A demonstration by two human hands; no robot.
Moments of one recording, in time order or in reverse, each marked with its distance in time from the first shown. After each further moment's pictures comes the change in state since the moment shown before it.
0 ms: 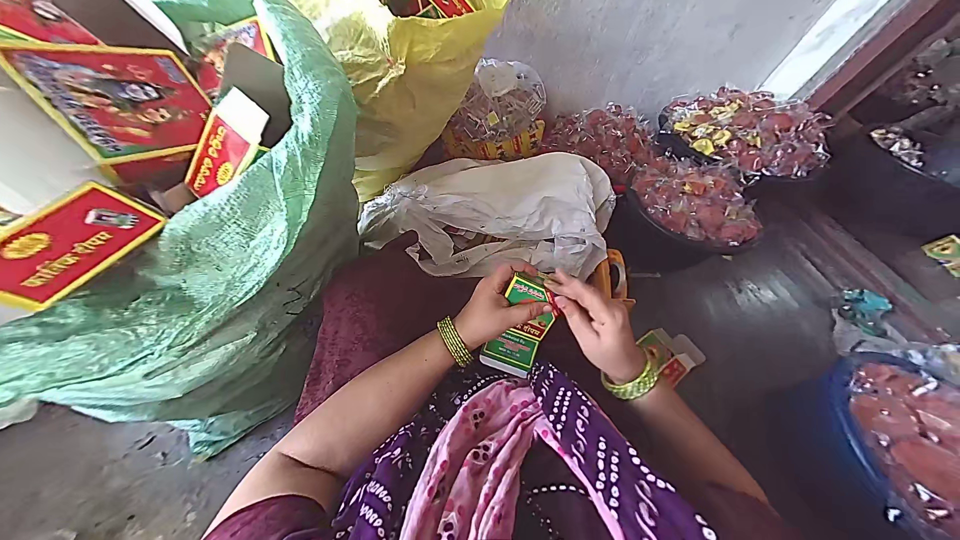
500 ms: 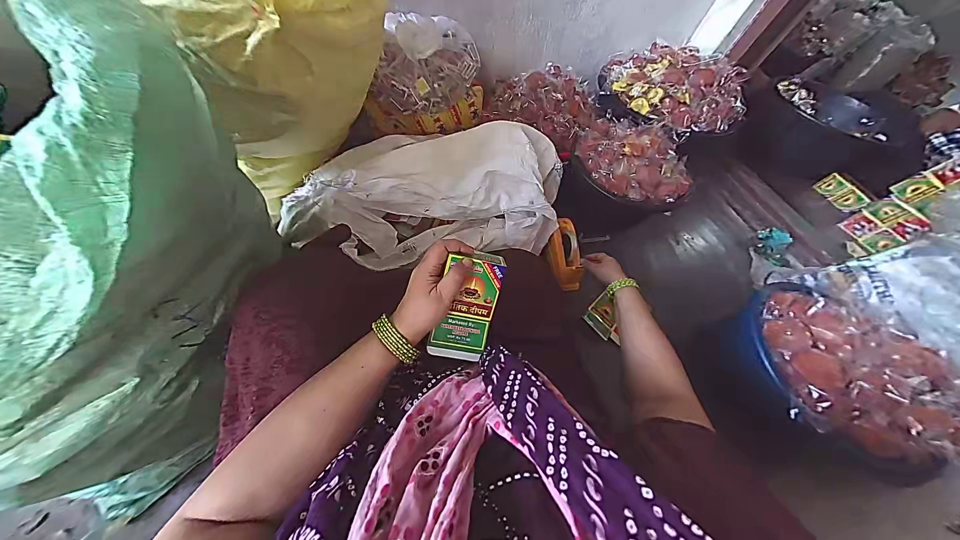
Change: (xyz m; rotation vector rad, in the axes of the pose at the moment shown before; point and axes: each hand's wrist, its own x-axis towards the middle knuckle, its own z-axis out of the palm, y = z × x) left_hand 0.006 -0.004 -0.005 0.231 0.088 -0.148; right_hand -0.086 0.237 -0.118 -0.289 -0.161 1.335
